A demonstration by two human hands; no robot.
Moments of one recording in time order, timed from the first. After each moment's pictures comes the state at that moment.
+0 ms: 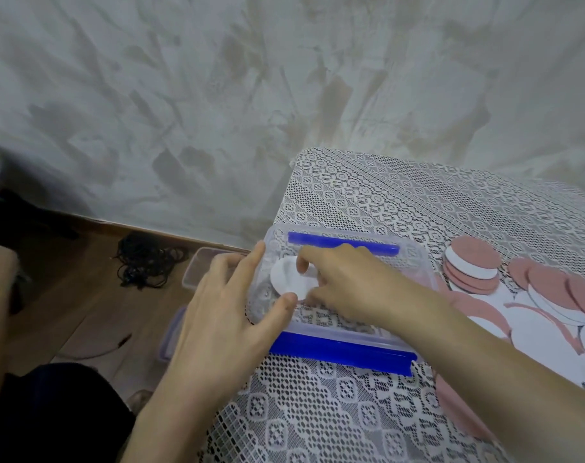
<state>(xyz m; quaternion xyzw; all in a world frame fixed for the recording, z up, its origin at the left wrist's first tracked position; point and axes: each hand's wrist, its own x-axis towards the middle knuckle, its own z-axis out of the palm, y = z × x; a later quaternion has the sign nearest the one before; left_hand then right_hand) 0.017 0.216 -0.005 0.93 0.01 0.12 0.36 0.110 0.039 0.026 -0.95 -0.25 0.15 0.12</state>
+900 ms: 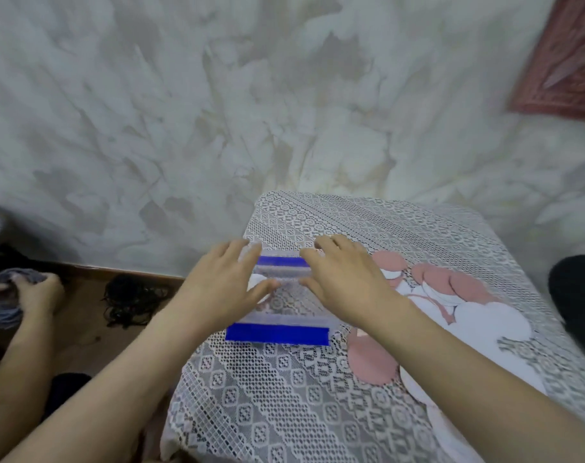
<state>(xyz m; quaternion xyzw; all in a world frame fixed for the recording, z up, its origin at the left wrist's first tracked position) 0.038 0.171 0.065 0.99 -0.12 0.08 0.03 0.051 -0.040 0.071 -0.96 -0.24 -0.11 -0.02</state>
